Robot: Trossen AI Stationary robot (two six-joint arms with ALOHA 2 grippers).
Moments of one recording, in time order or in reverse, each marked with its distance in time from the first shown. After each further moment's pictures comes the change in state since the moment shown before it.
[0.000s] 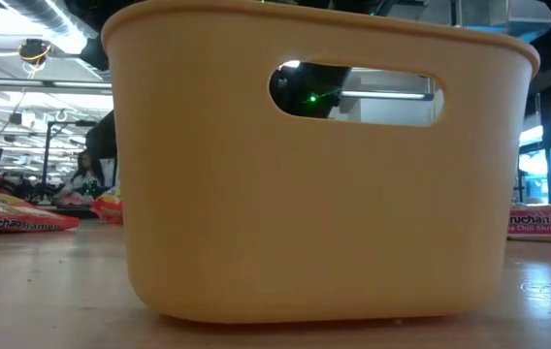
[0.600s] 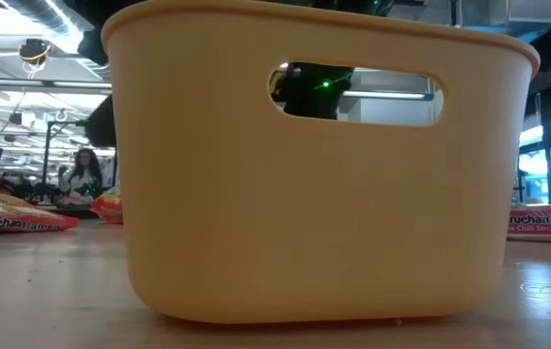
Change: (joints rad) left arm -0.003 -0.007 0.007 0.022 -0.022 0.005; right arm -0.011 -0.114 -0.003 -0.136 -0.092 0.023
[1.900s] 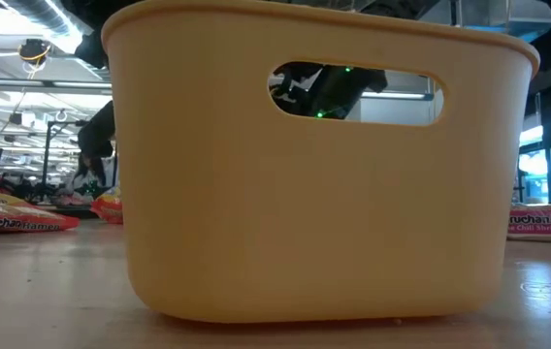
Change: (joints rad) left arm -0.010 0.006 -0.007 -0.009 -0.006 0.011; right arm -0.066 0.045 -0.214 0.447 -0.411 0.002
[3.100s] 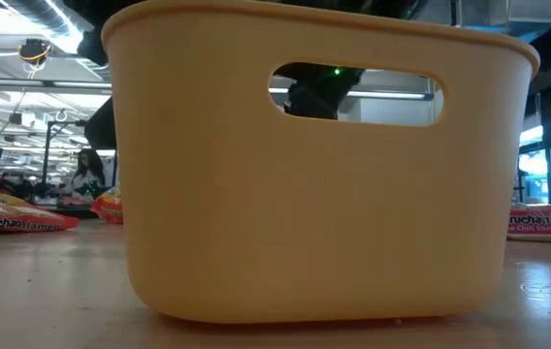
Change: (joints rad) left arm 0.000 -0.006 0.006 0.007 0.006 -0.005; right arm 0.000 -0.210 -0.009 -0.077 0.141 -0.070
